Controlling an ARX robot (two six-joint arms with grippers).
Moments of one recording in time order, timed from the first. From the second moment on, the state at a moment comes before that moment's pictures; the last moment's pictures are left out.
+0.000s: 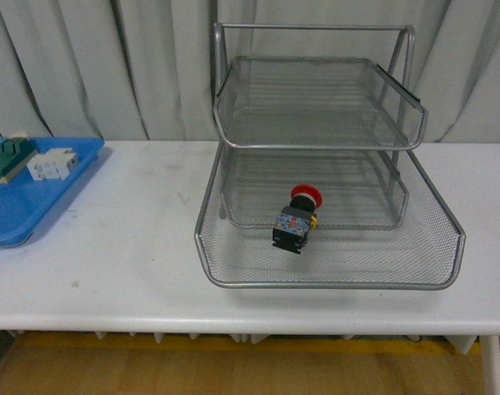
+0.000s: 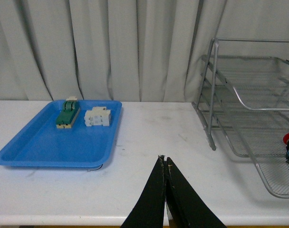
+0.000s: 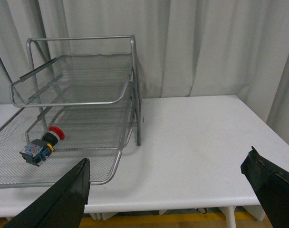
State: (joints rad) left arm 0.00 0.19 0.01 0.19 0.00 0.00; right arm 0.00 0.00 0.01 0.00 0.00 0.00
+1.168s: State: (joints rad) left arm 0.00 0.01 0.01 0.00 0.00 0.00; right arm 0.15 1.01 0.28 0.27 -0.14 0.16
